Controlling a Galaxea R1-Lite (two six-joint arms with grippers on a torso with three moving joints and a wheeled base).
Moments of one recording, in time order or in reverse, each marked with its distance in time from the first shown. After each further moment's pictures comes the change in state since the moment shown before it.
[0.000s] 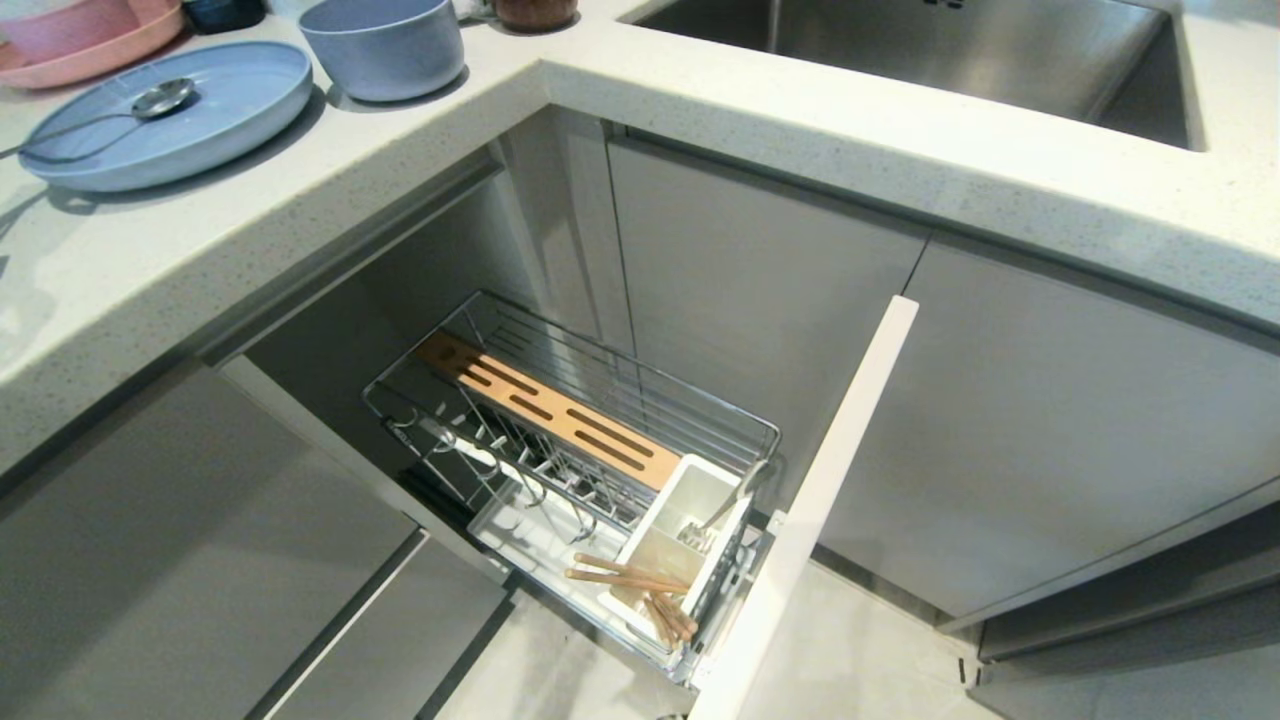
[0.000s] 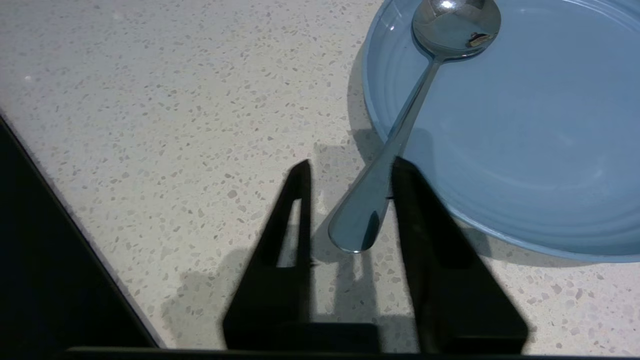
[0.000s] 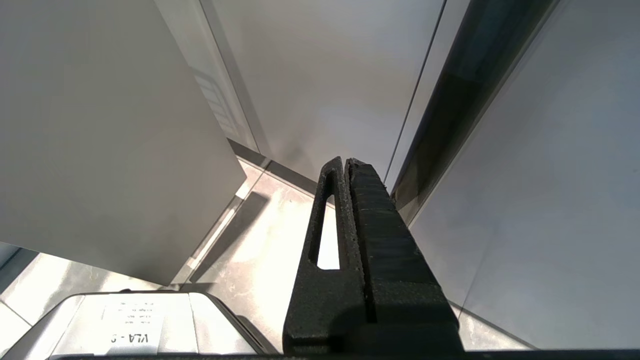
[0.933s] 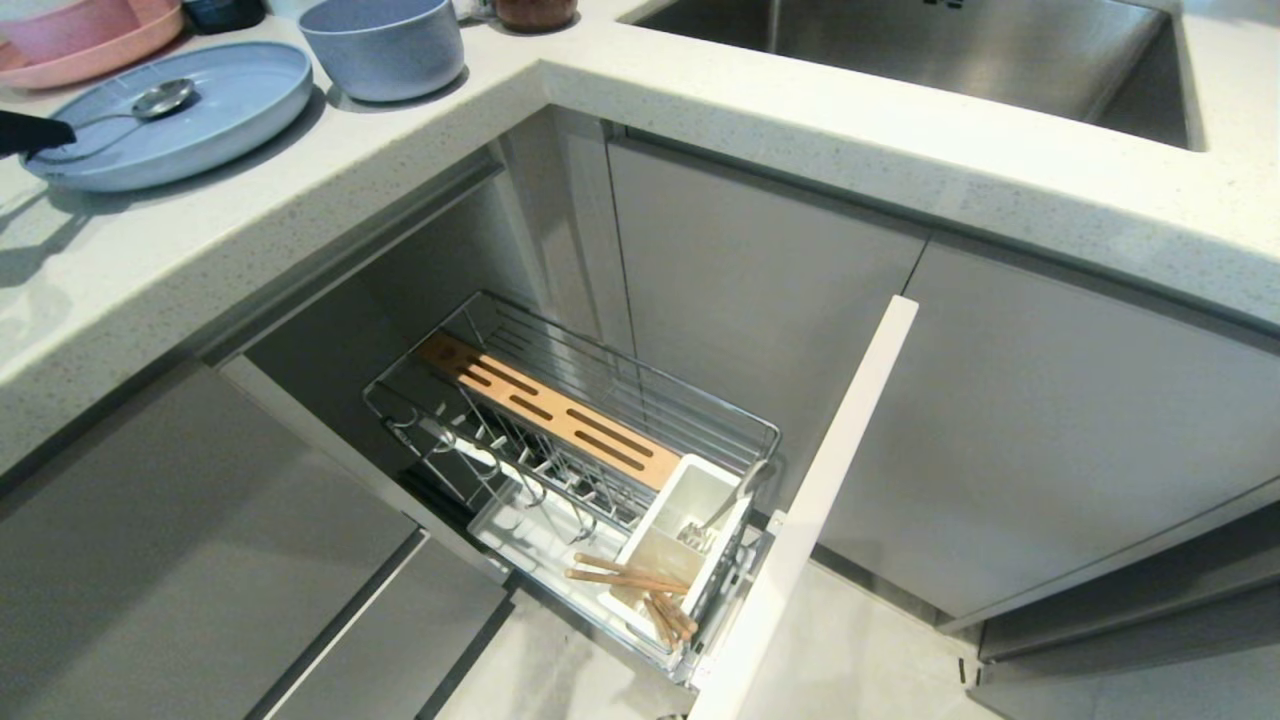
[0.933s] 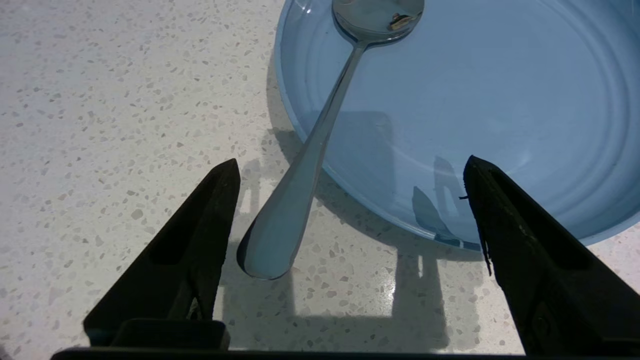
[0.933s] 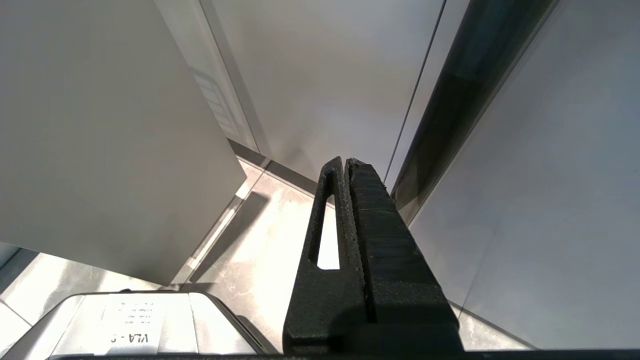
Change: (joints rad) left arm -0.053 0.030 0.009 -0.007 -0.103 -0.011; right arm 0.000 0.000 0.000 0.000 0.000 0.000
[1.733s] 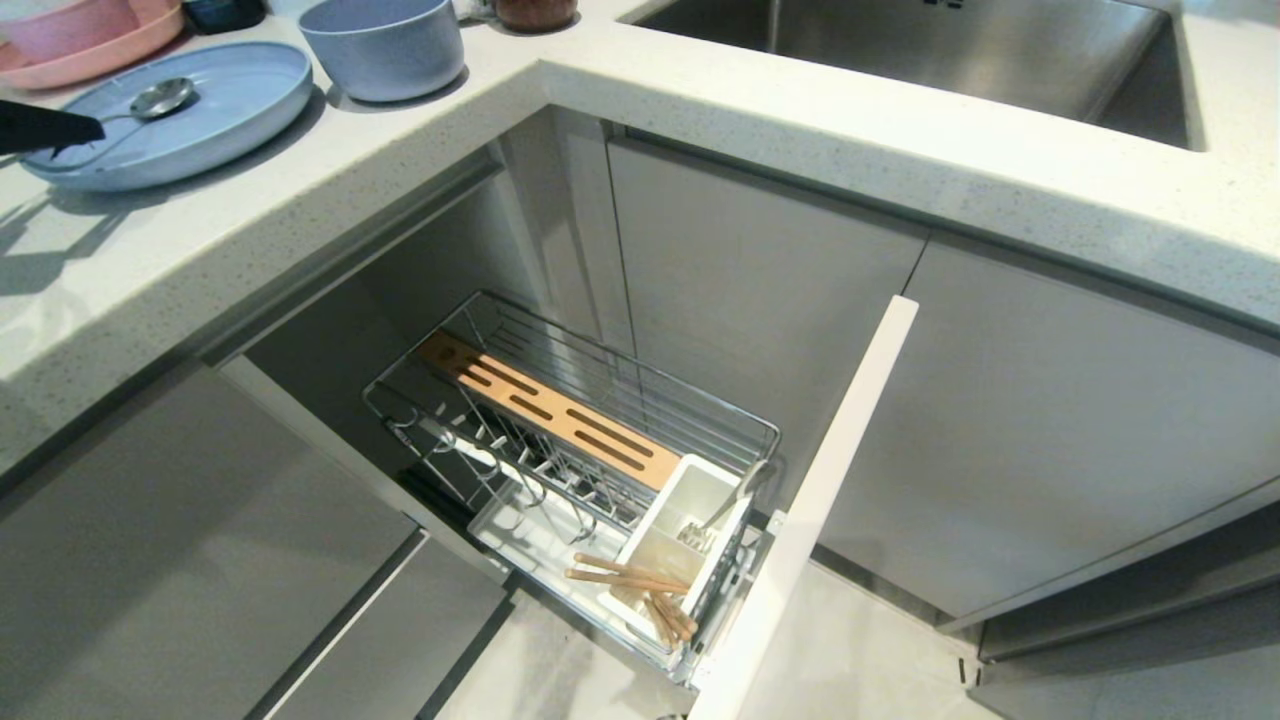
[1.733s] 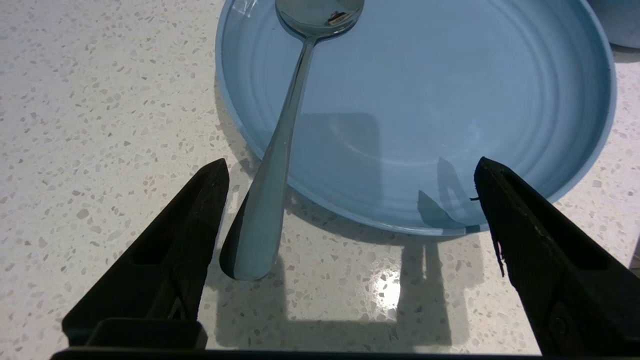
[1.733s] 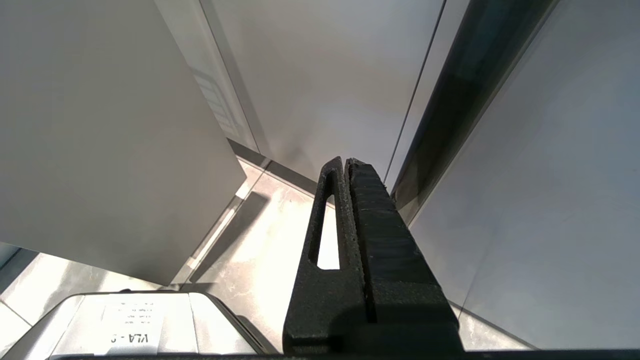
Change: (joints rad) left arm -0.055 -0.041 0.032 0.001 0.000 -0.007; right arm 0.000 0.000 0.000 0.000 0.000 0.000
